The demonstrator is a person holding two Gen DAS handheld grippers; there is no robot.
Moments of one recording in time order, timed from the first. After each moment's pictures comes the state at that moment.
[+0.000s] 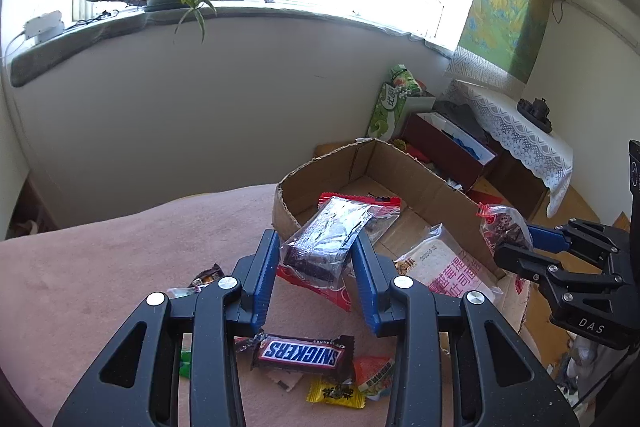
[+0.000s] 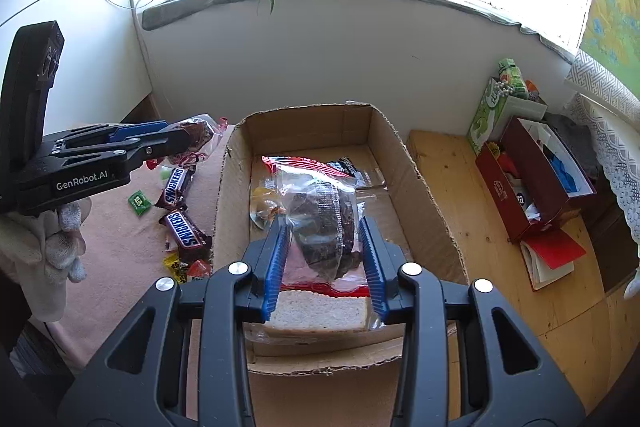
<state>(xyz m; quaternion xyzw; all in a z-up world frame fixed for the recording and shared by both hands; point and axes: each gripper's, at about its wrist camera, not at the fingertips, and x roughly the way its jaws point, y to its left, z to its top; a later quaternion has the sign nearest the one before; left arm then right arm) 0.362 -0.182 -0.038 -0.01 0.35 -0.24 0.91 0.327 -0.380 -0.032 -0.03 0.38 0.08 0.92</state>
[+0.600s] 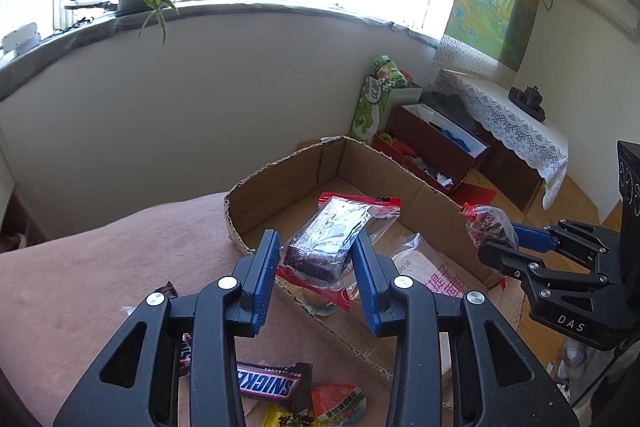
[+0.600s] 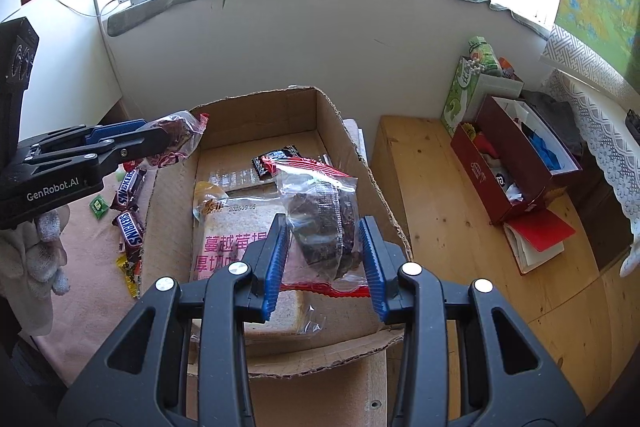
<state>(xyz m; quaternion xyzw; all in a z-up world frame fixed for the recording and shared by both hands) 0.369 -0.220 -0.040 0.01 0.35 -0.25 0.90 0.340 -0.420 -0.049 -0.02 0.39 0.04 0.92</state>
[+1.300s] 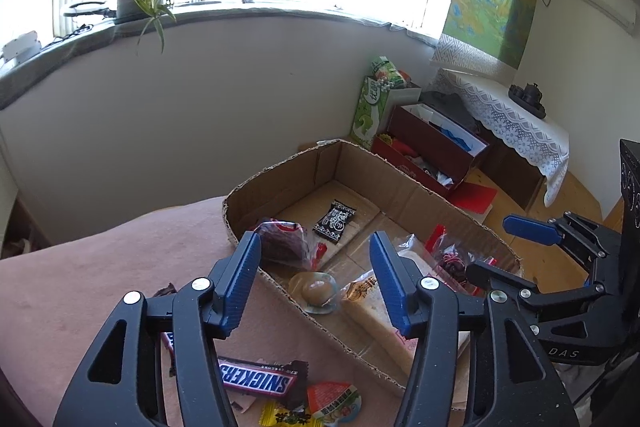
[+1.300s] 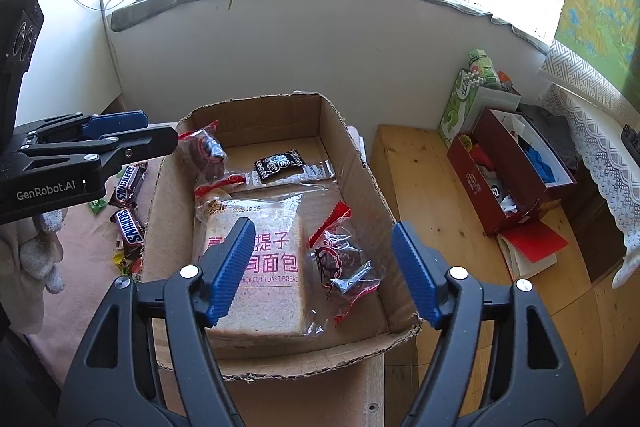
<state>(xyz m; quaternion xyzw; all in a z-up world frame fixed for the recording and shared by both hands) 0.366 -0.225 -0.035 0.01 0.35 -0.25 0.90 0.335 -0.408 -0.049 -0.04 0.38 0.03 0.92</state>
